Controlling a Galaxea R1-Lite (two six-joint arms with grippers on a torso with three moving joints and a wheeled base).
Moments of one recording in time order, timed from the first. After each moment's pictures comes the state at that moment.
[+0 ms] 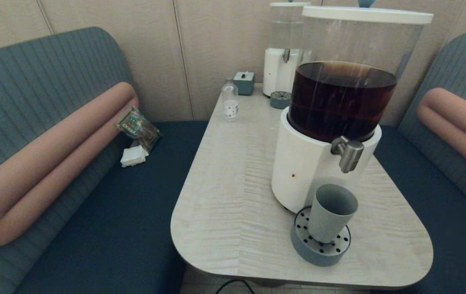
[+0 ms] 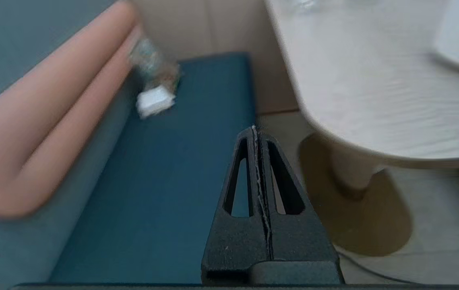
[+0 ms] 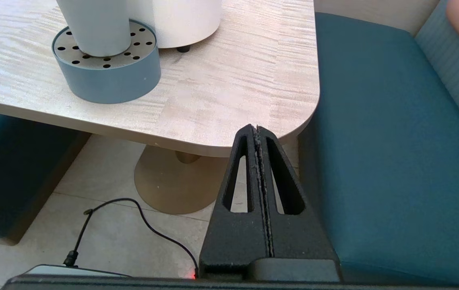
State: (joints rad) left arm -0.01 0.00 -0.01 -0.12 -0.06 0.11; right arm 0.01 0.00 -0.02 0.04 0.03 -0.07
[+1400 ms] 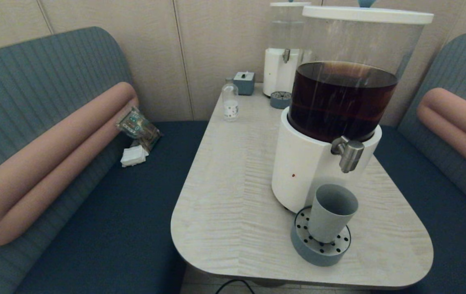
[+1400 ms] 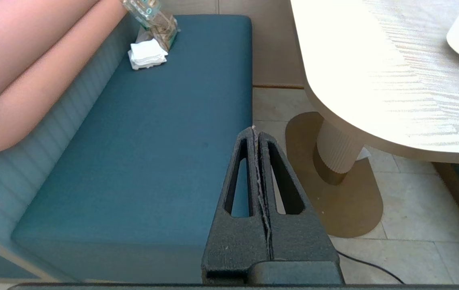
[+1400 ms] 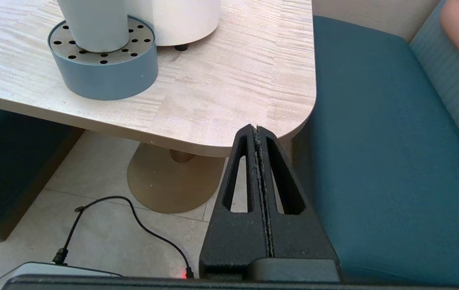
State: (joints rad) left arm -0.01 0.00 0.00 -0.01 -0.01 -0.03; right arm 0.01 0.00 -0.01 0.04 0.02 -0.10
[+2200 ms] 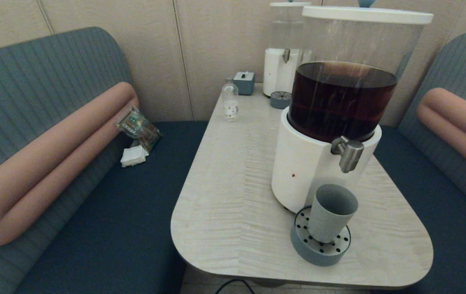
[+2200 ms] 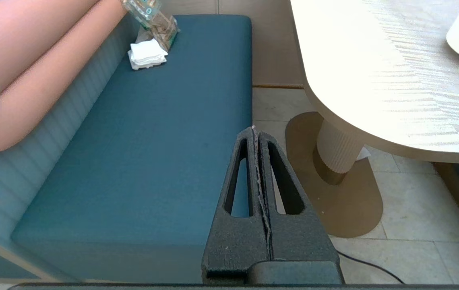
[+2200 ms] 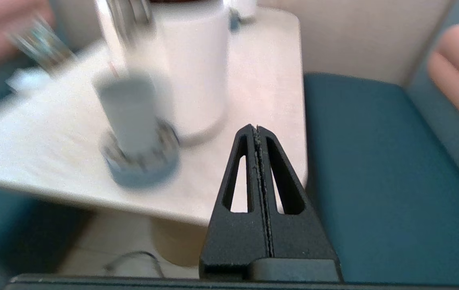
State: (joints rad) left arm -0.01 0.00 0.00 -0.01 -0.01 -0.03; right arm 0.01 0.19 -0.48 0.16 0.05 0.01
